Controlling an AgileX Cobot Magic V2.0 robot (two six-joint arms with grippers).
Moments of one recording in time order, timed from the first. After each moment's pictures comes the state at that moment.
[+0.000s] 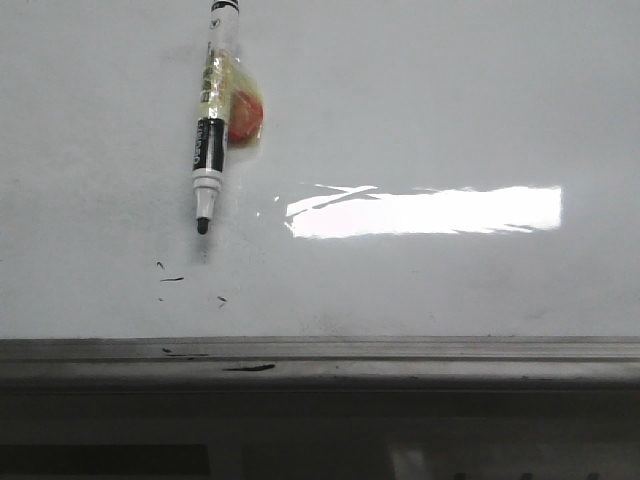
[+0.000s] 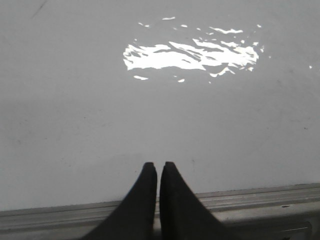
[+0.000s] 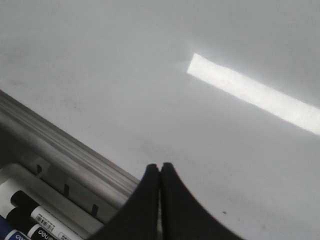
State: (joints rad) left arm -0.20 -0.01 0.00 -0.02 0.32 -0.08; right arm 0.29 -0.01 0.01 -0.15 0.33 -0.19
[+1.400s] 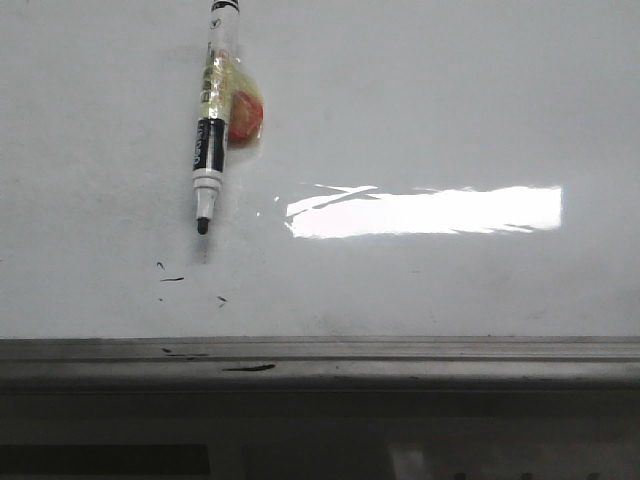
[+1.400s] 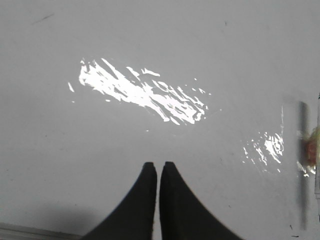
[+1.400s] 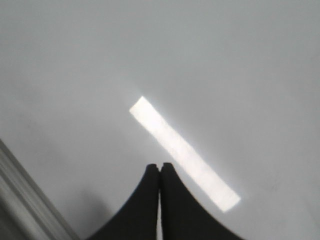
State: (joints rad) left arm -0.20 -0.01 0.00 -0.46 0.18 -0.08; right arm 0.29 -0.01 0.01 -0.59 0.13 -0.19
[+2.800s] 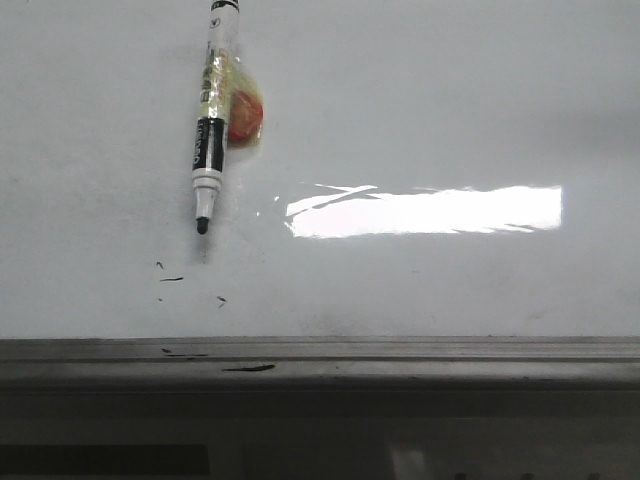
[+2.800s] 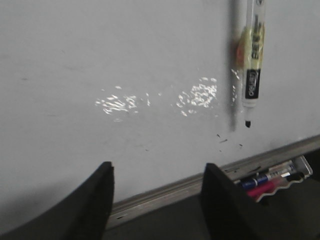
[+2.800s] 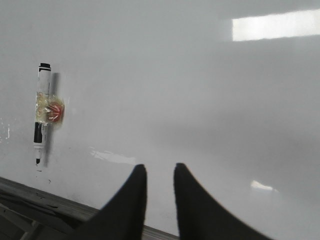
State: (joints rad) left arm -0.21 0.59 -0.54 -0.60 0.75 0.34; right arm 0.29 0.30 -0.62 0.11 0.71 0.15
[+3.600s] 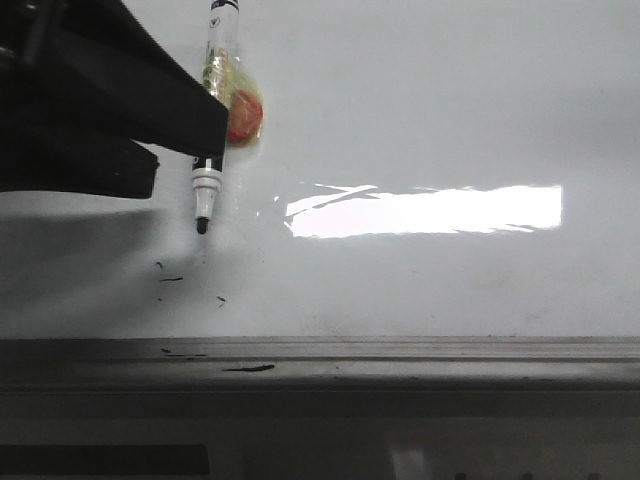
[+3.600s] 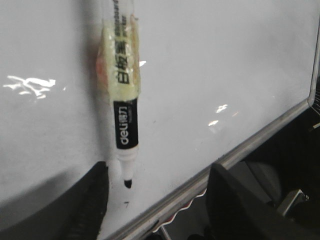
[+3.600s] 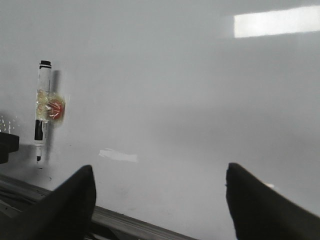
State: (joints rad) left arm -0.74 1.06 -0.60 -1.02 0.25 0.52; right arm 0.29 0.30 -0.61 0.11 0.71 0.15
